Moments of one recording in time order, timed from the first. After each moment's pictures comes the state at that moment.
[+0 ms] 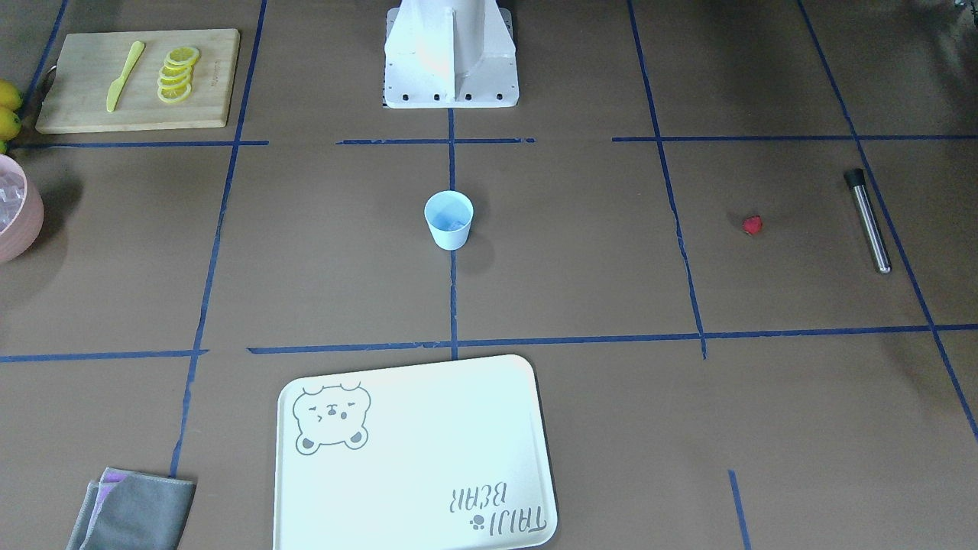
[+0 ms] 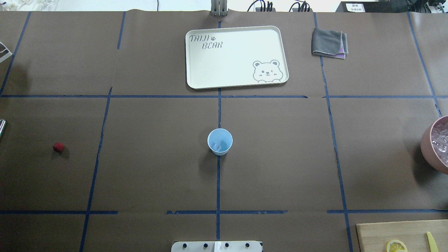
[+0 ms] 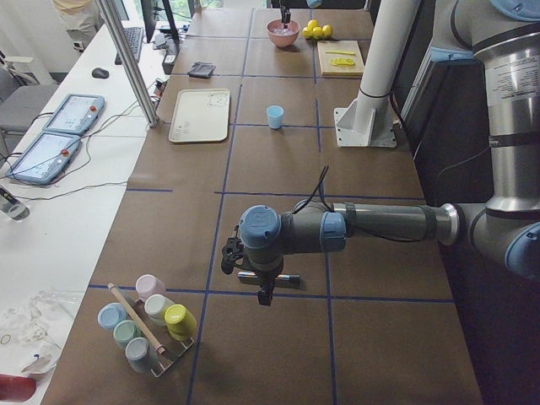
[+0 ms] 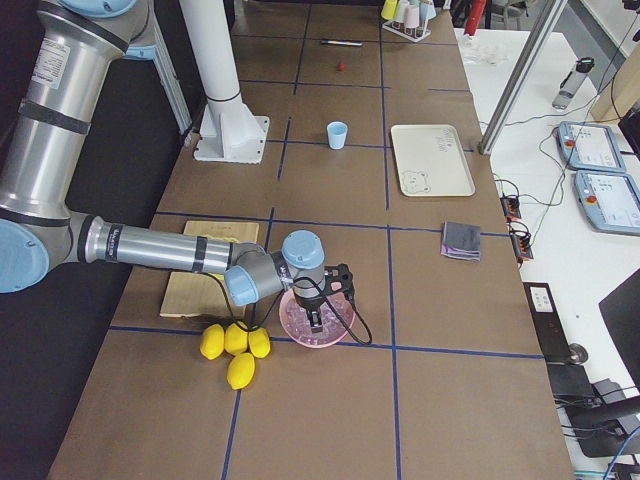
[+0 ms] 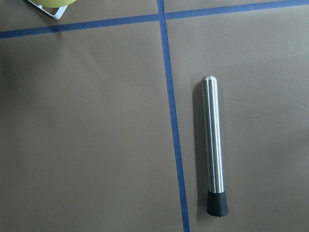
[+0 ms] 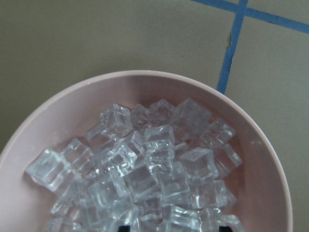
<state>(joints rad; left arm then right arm) -1.58 -1.37 -1.78 -1.48 -2.40 0.19 1.25 -1.92 1.73 -1.02 2.23 0.23</state>
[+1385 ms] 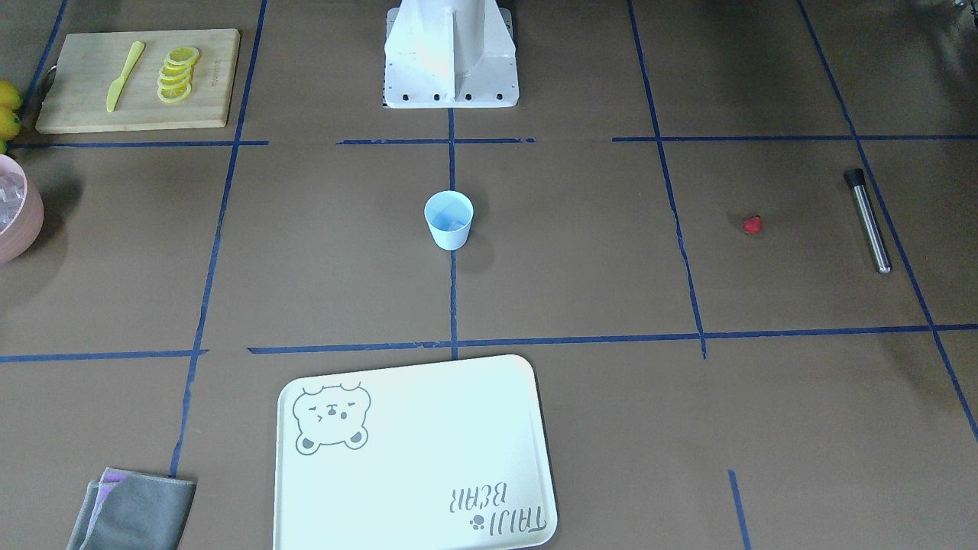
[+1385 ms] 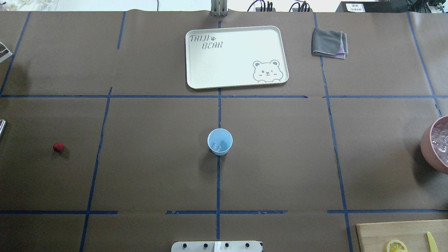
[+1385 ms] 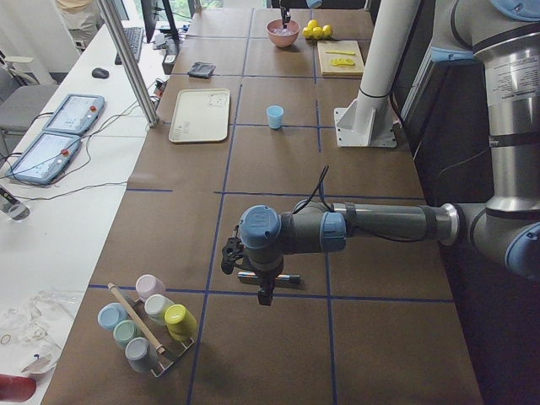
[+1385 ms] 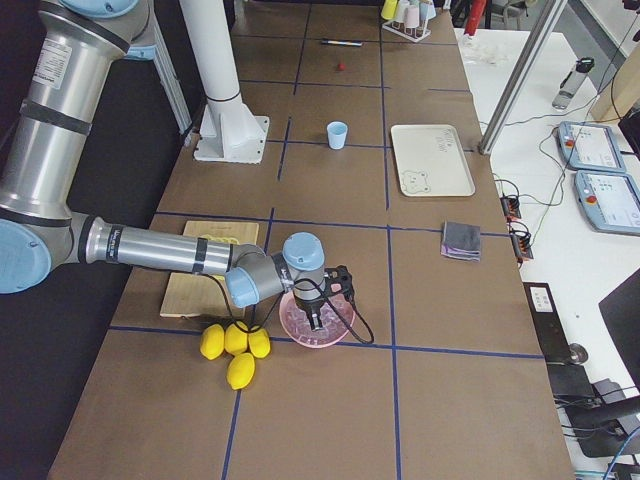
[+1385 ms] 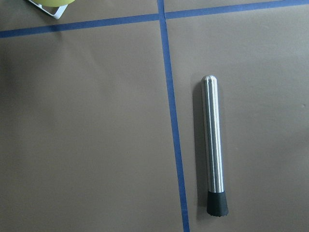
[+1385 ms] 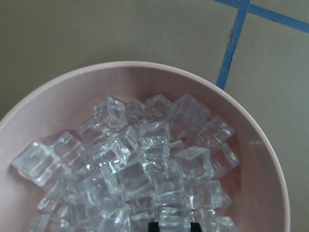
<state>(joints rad) -1.58 -1.37 -1.78 -1.48 -2.40 0.19 1.24 -1.91 1.72 -1.02 2.21 0.19</state>
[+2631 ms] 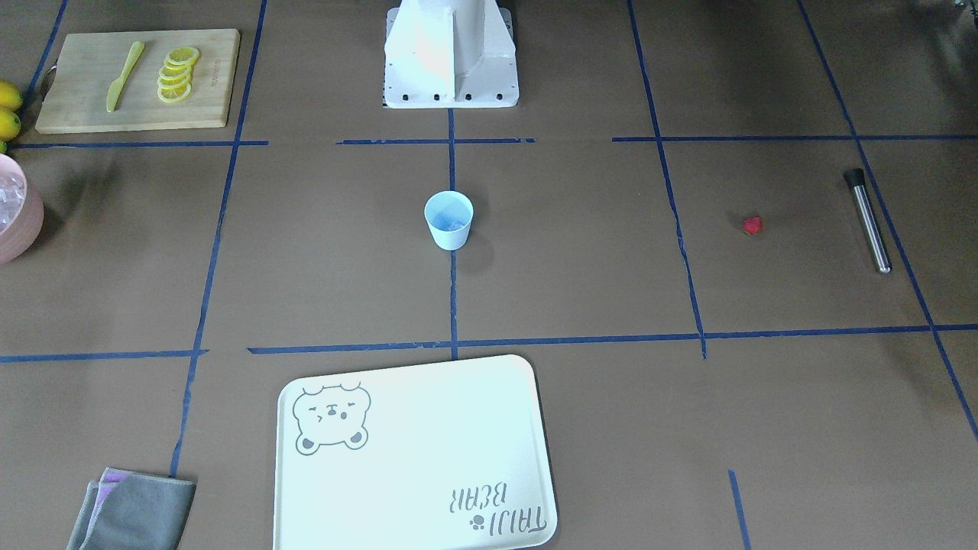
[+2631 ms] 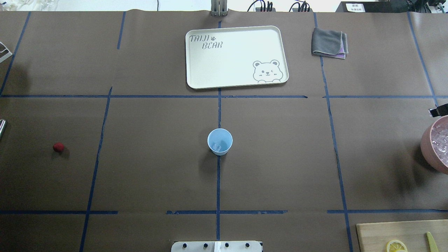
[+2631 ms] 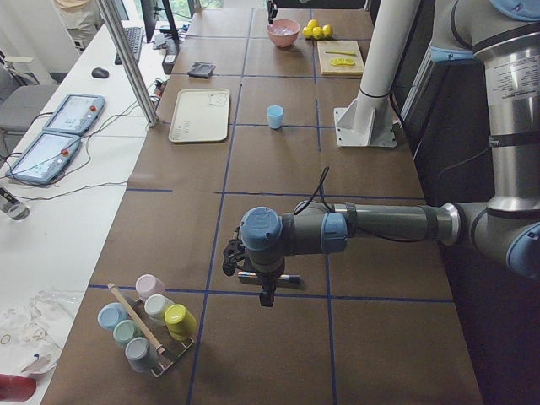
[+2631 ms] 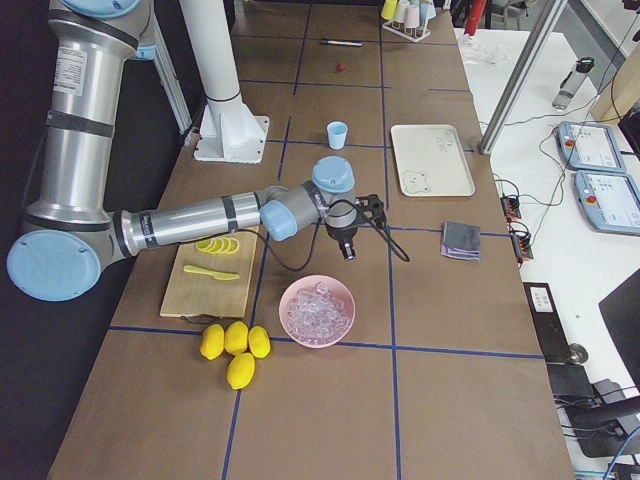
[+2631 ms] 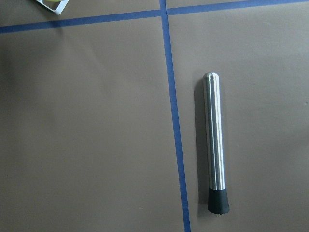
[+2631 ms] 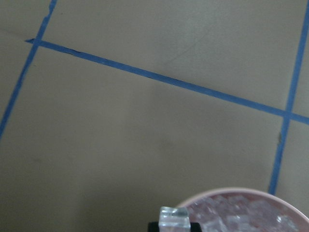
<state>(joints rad) -1.58 -1.37 -1.78 -1.48 -2.40 0.19 1.20 -1.69 1.98 -1.35 2.25 0.36</state>
